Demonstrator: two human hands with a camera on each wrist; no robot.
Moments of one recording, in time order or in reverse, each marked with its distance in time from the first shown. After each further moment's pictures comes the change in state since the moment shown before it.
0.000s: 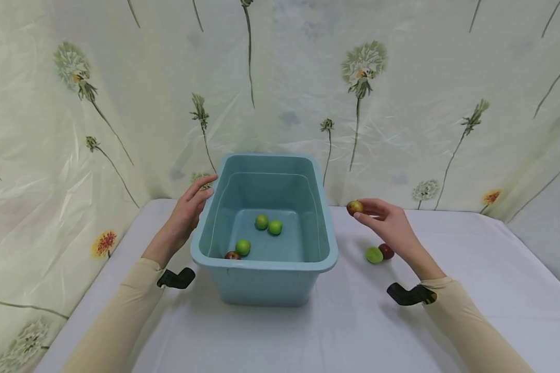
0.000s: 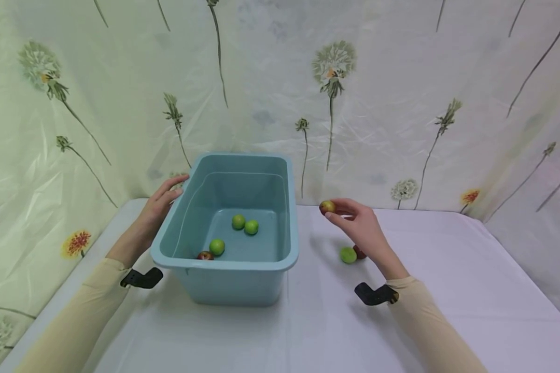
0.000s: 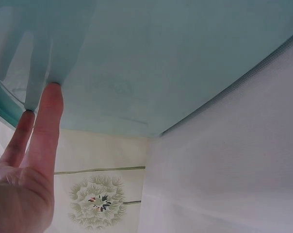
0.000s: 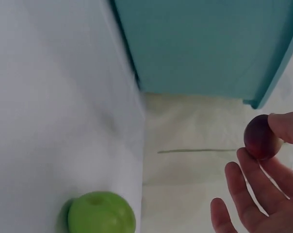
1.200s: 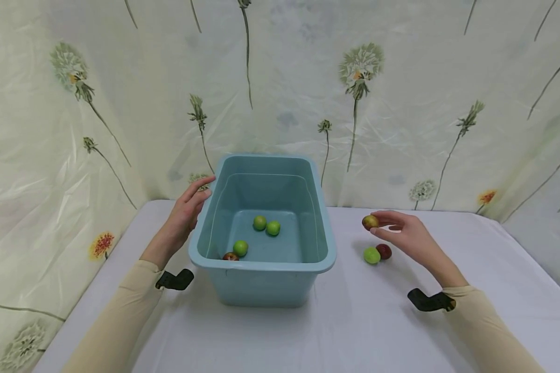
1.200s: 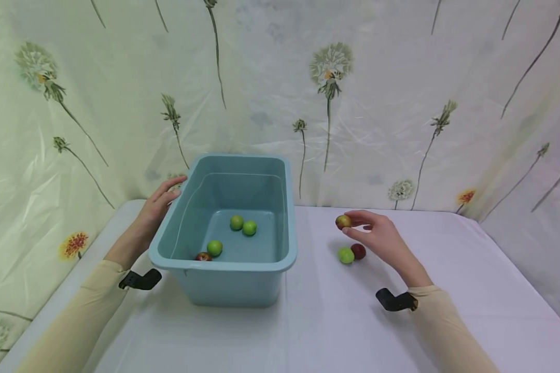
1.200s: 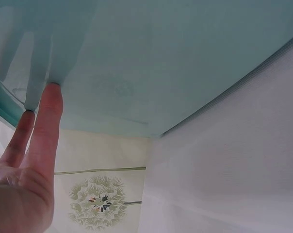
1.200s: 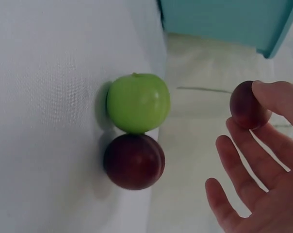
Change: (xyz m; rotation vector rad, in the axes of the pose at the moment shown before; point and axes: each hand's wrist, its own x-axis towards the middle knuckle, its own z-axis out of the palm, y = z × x) left_hand -0.002 0.000 0.001 -0.004 -0.005 0.017; right_hand -0.019 0.032 -0.033 -0.220 -0.079 -0.005
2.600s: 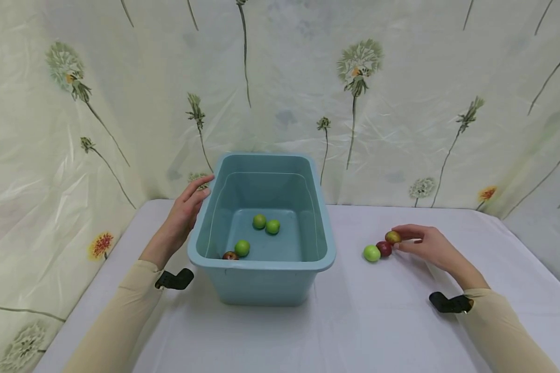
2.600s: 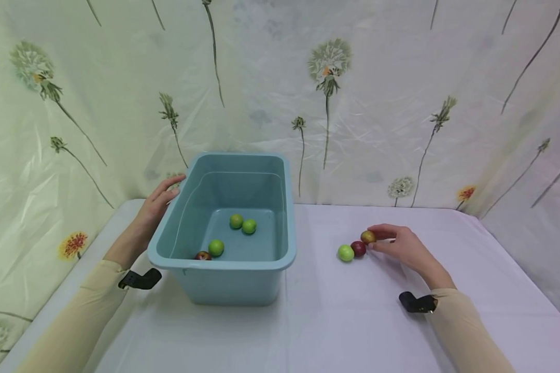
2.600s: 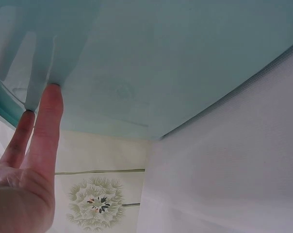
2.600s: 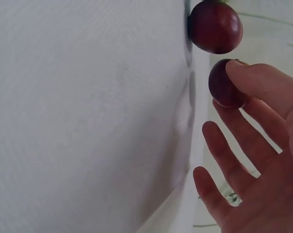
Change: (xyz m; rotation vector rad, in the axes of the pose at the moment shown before) left_hand 0.000 0.000 0.001 -0.012 0.009 -0.014; right_hand -0.019 0.077 -0.019 -0.047 -0.109 0.019
